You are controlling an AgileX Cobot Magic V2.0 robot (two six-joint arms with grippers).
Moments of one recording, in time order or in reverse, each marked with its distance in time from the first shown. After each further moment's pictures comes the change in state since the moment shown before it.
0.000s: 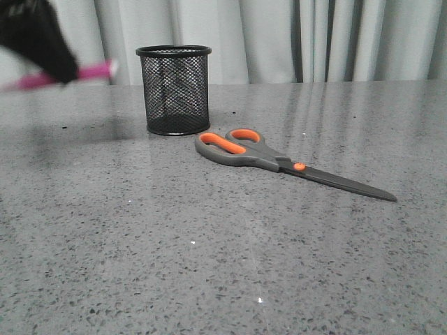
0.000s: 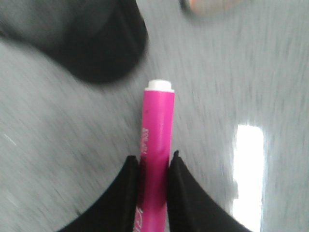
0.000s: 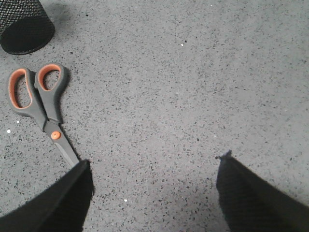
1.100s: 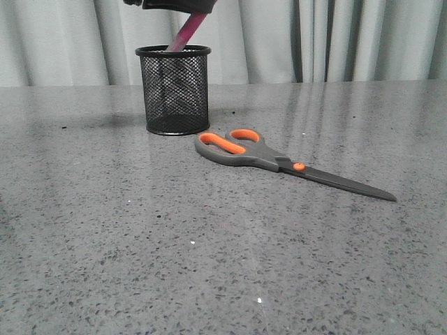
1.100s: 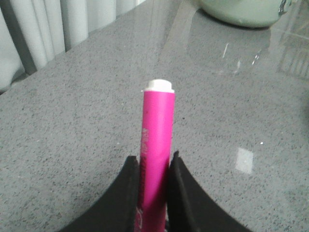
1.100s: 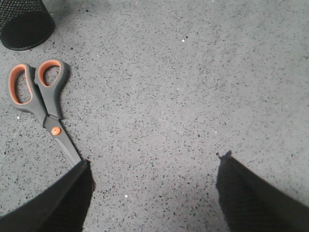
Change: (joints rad) left arm -0.093 0.231 -0.107 -0.747 -0.246 0.036; right arm 0.000 0.000 0.000 0.000 0.012 -0.001
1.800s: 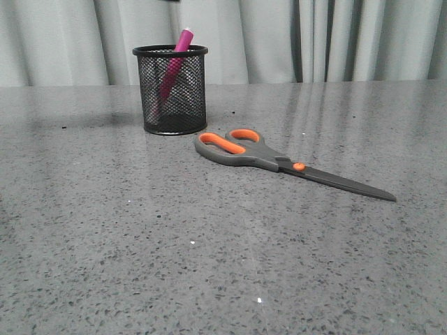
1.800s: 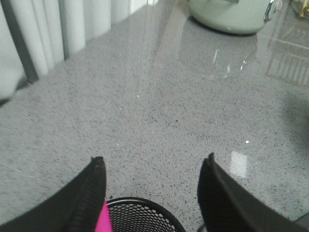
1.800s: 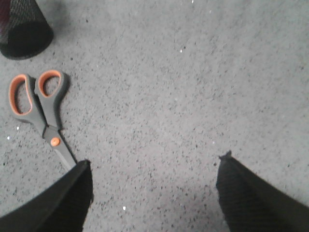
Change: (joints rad) left arm 0.086 -0.054 0.000 -0.007 0.115 0.004; right arm 0.000 0.000 0.000 0.000 -0.043 0.000
